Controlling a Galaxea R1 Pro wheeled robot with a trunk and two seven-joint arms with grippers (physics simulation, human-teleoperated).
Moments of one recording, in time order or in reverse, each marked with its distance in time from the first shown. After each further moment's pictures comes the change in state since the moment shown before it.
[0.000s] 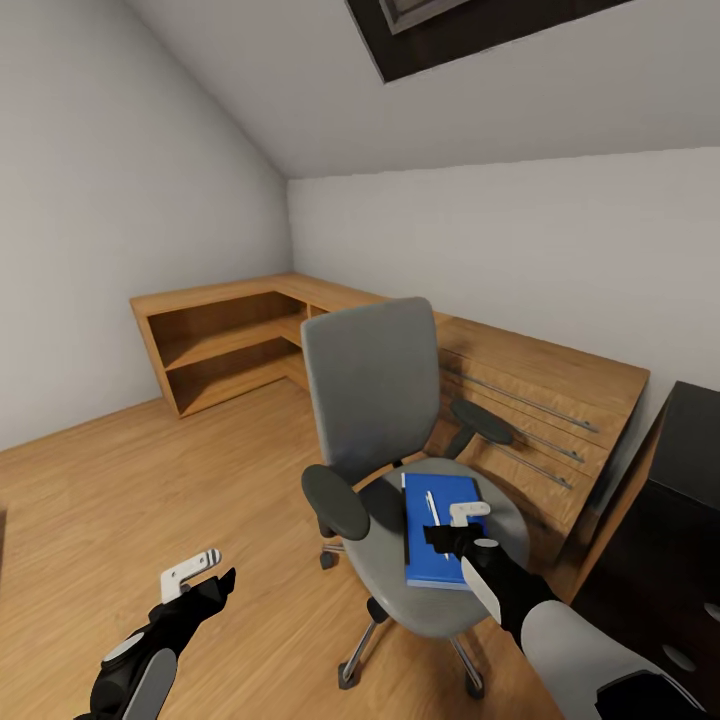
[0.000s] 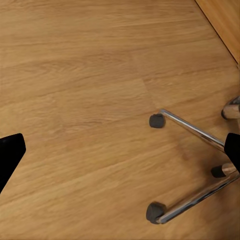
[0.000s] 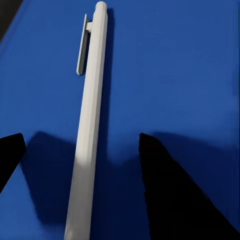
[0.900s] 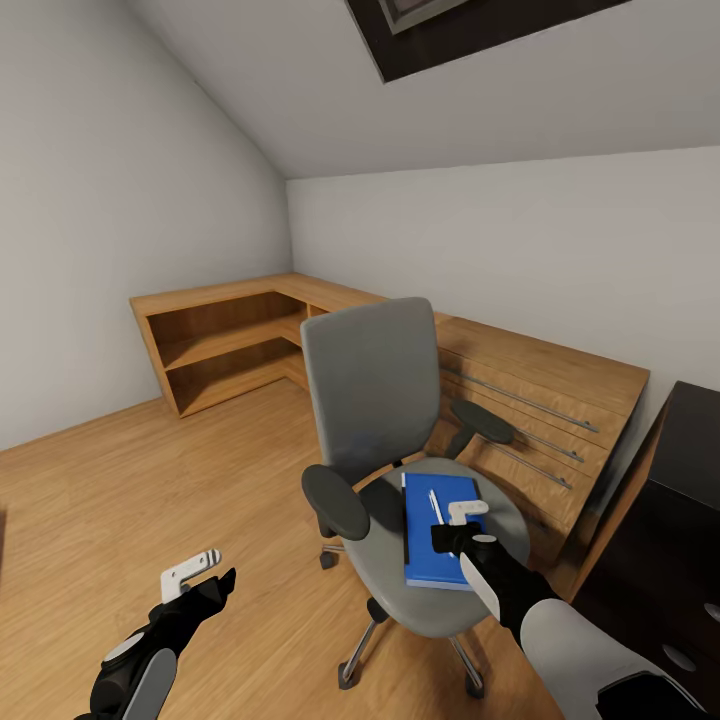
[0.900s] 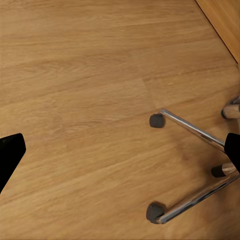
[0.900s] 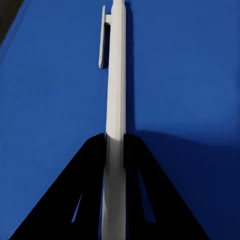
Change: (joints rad) left arm 0.000 0.000 0.000 0.000 0.000 0.000 0.000; right arm 0.001 0.000 0.000 -0.029 -0.003 0.060 0.002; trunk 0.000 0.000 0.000
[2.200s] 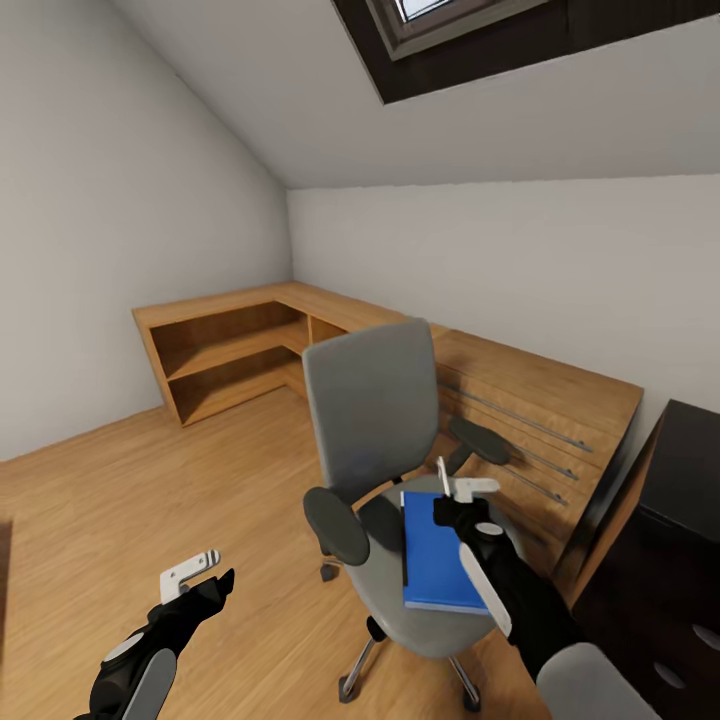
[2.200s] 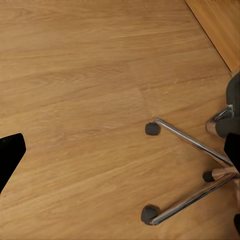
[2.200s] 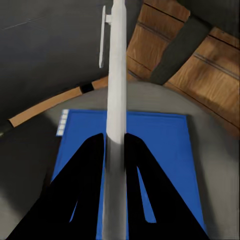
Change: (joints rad) left arm 0.000 0.002 0.001 0.003 -0.004 -0.001 0.003; right arm 0.181 -0.020 -0.015 -0.548 -0.020 0.156 -0.186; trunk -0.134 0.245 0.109
